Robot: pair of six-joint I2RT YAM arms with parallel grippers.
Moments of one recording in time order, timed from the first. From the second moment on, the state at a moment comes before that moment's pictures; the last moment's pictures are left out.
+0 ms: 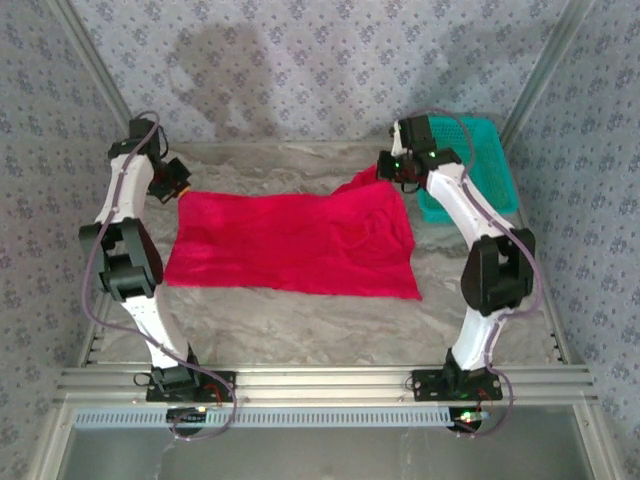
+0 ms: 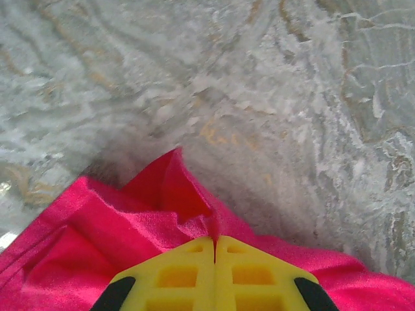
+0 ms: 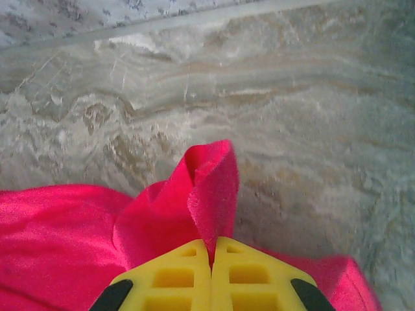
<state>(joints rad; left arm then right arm) 0.16 1.93 1.78 -1.01 0.15 -0.58 0.26 1.78 1.60 -0.63 -0.15 0.32</state>
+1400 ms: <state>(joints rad) 0.16 1.42 1.05 -0.72 0.09 -0.63 0.55 1.75 1.15 -0.53 -0.02 0.39</state>
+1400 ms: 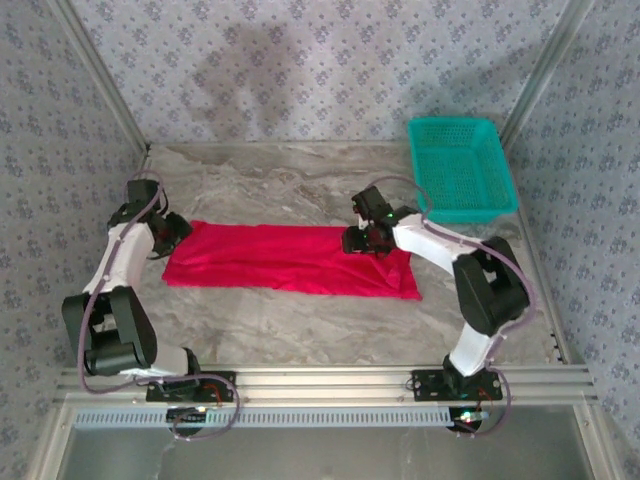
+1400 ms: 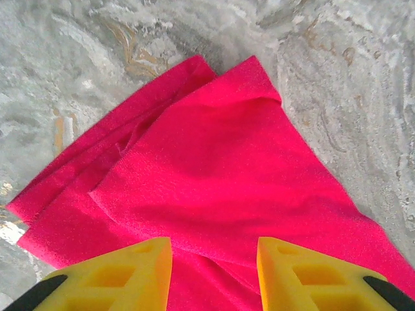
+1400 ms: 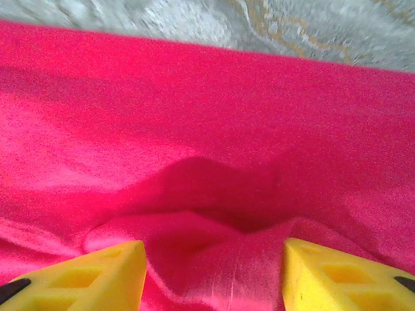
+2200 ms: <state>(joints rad) 0.13 1.46 1.04 -0.70 0.11 -0.65 0.88 1.50 0.92 -0.64 0.16 0.63</state>
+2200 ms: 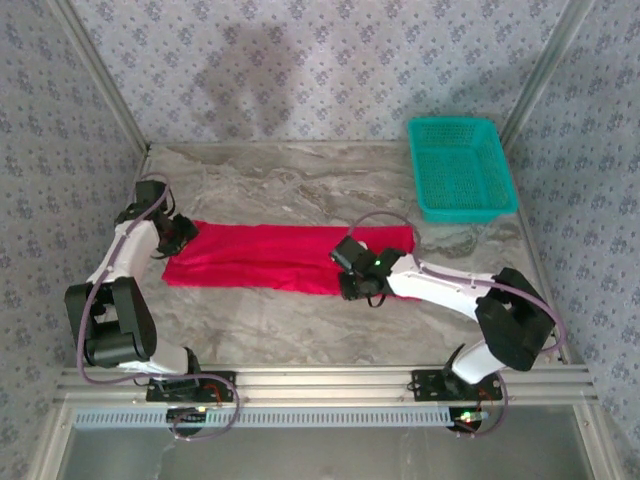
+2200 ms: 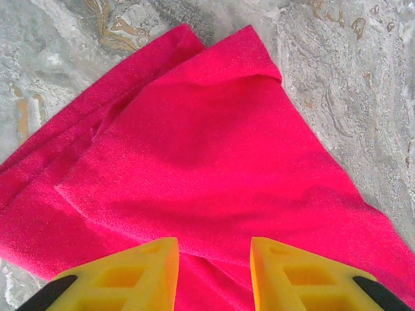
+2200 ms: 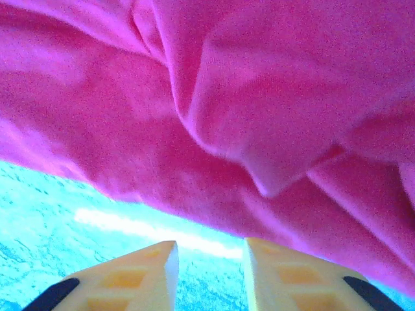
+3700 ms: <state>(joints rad) 0.09 1.62 1.12 -0.71 0.14 -0.63 0.71 1.20 0.72 -0.76 0.17 0.52</state>
